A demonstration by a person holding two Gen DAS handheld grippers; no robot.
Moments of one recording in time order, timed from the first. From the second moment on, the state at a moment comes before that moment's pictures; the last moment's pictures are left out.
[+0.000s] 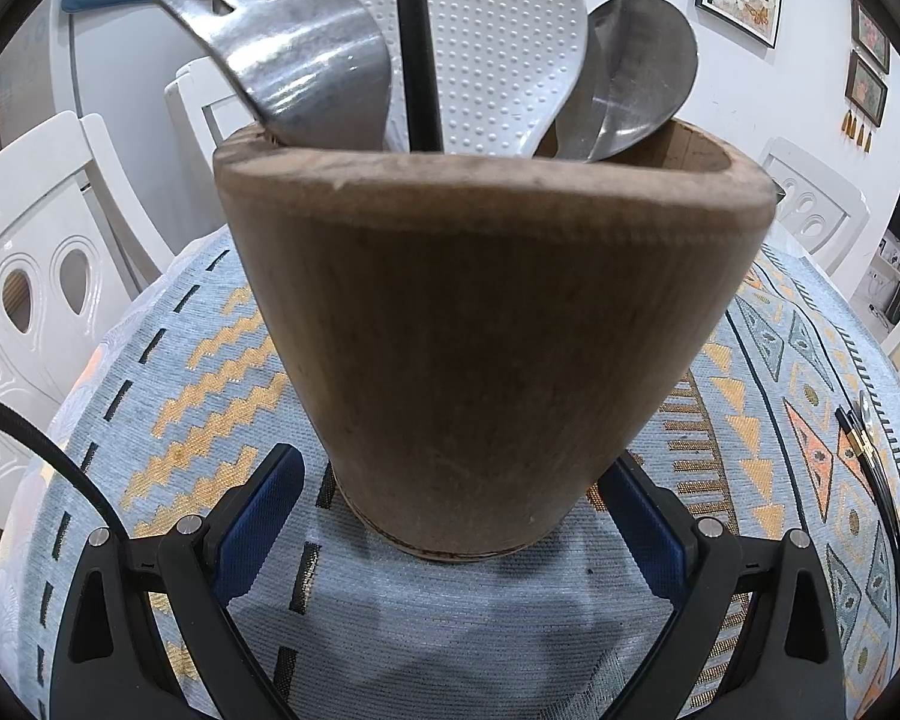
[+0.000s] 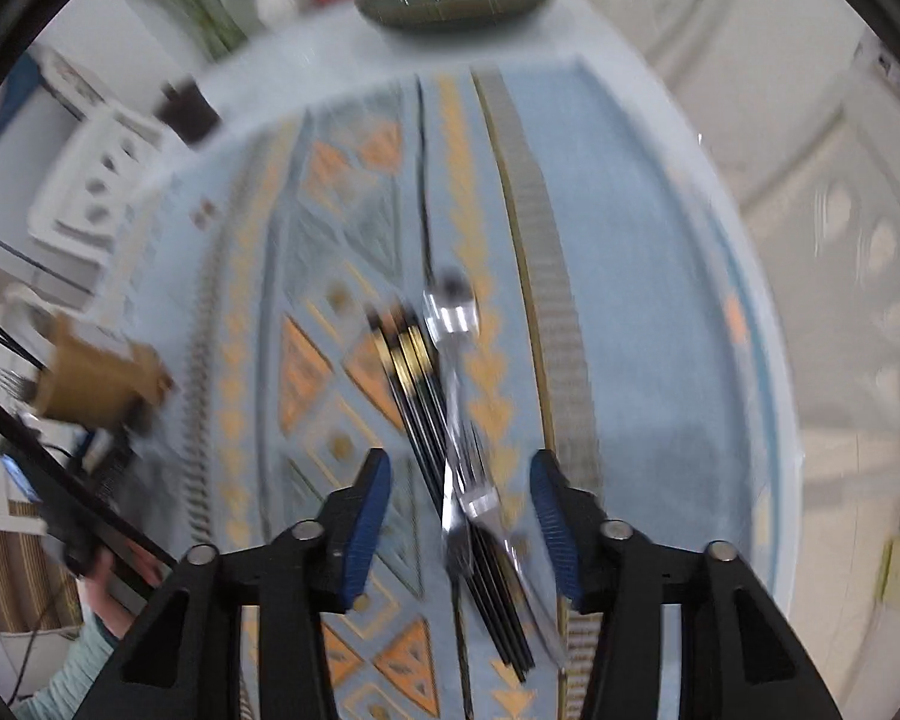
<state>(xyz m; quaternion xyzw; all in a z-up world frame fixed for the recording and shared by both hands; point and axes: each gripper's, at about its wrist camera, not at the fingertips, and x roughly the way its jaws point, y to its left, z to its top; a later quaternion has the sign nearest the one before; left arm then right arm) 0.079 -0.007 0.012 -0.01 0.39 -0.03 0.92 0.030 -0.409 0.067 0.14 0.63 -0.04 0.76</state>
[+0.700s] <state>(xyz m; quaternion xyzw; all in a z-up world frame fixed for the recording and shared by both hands) 0.079 -0.008 0.012 -0.01 0.39 -0.03 0.92 0.037 -0.435 0.018 0.19 0.65 -0.06 0.73</state>
